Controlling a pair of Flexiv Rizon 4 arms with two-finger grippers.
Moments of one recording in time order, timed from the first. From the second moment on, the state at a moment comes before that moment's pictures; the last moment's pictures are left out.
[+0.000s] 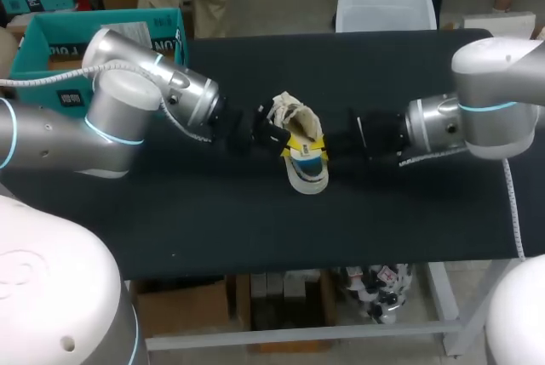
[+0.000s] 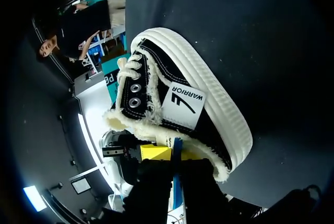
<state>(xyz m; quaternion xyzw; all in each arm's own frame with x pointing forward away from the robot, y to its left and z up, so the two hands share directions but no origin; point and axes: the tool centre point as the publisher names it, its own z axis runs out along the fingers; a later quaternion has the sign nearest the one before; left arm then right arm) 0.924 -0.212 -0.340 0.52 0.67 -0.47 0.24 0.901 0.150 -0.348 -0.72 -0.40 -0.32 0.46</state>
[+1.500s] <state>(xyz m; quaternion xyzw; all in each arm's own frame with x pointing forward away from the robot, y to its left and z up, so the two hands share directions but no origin) 0.909 -0.219 -0.331 0.54 0.65 -0.48 0.24 0.877 0.147 -0.343 -0.72 -0.40 -0.34 0.46</state>
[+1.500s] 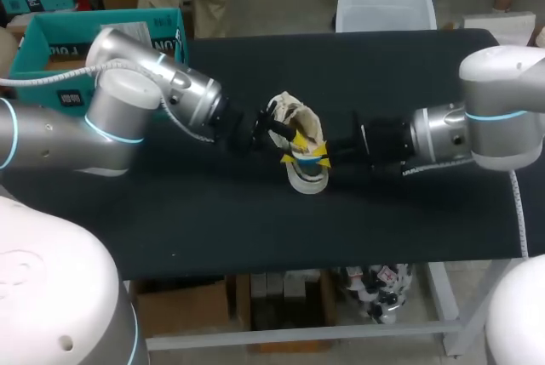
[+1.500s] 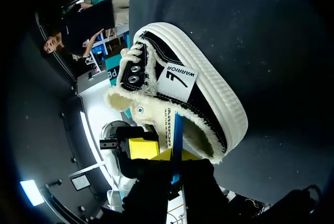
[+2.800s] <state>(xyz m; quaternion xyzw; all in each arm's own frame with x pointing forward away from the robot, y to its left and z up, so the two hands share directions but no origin) 0.936 -0.220 -0.351 0.52 0.67 -0.48 0.23 0.891 0.152 -0.350 -0.73 -0.40 -0.31 0.46</state>
